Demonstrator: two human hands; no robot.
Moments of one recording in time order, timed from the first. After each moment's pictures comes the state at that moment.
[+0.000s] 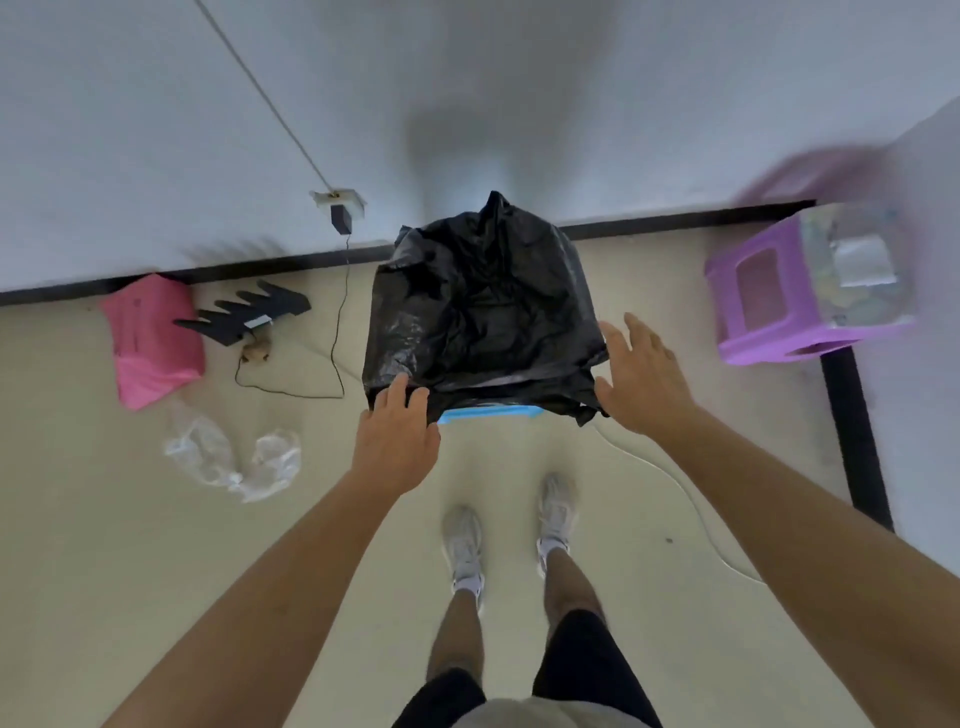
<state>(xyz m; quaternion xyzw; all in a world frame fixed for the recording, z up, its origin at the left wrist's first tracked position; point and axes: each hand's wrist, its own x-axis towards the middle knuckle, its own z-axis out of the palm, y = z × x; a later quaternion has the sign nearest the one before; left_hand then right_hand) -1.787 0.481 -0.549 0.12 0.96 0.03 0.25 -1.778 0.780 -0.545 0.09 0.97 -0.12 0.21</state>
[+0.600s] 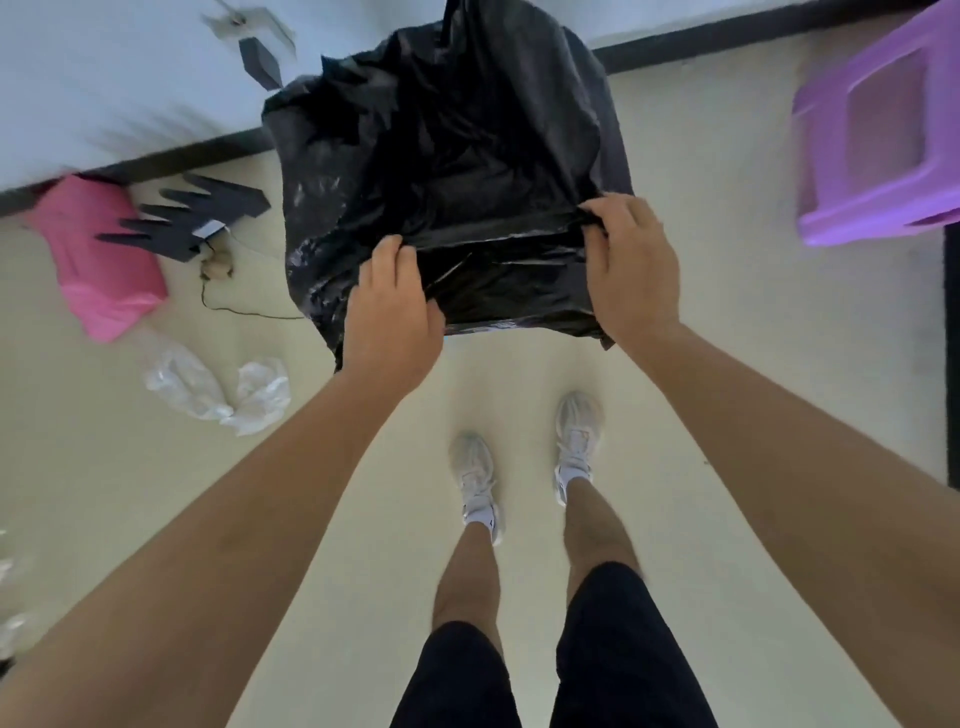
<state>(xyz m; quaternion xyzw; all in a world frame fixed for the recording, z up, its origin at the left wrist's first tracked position) -1.833 0.535 -0.666 0.15 0.98 0.06 0.13 -1.810 0.769 -0.690 0.17 0.93 -0.32 -0.01</state>
